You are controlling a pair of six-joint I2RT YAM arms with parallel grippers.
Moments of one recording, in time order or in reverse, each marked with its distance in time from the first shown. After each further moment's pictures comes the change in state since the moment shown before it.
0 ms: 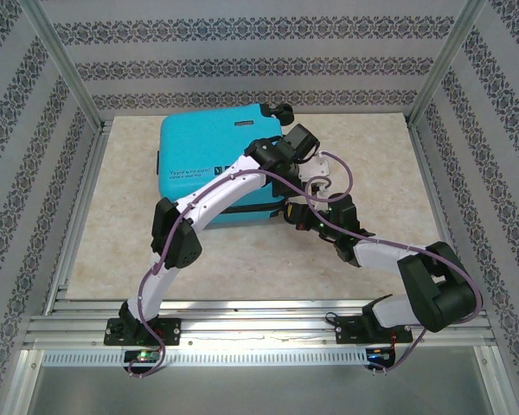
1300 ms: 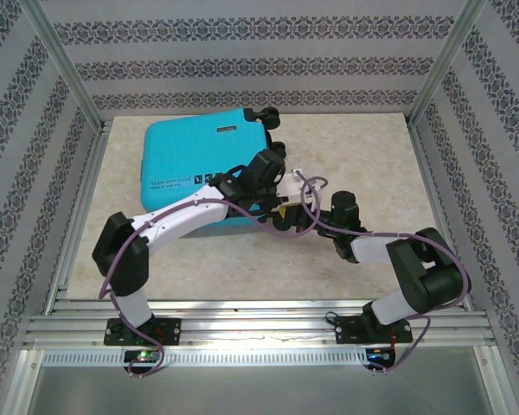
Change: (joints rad) left arm -0.002 -0.497 -0.852 0.646 0.040 0.042; right arm -0.039 0.119 -0.002 0.253 -0.298 -0.087
